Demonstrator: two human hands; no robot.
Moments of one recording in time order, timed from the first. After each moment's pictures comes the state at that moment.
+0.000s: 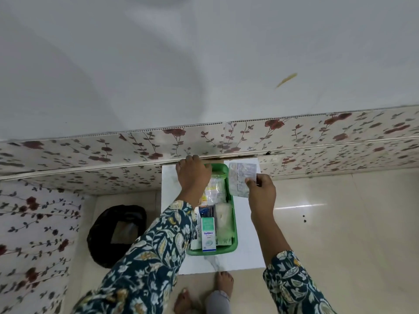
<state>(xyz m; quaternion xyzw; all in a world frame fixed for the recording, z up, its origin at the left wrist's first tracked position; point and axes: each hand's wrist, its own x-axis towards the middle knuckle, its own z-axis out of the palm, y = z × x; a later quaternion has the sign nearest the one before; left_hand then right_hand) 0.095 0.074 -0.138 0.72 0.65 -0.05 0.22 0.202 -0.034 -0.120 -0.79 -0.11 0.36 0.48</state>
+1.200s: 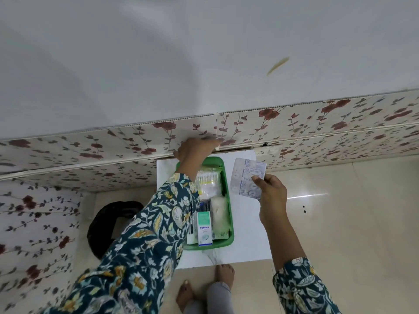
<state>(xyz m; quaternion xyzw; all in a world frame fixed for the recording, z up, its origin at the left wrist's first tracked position) 0.134 0.107 -0.117 0.61 0.69 -0.04 0.39 0.229 -0.057 -0.128 -0.71 0.03 0.44 0.55</state>
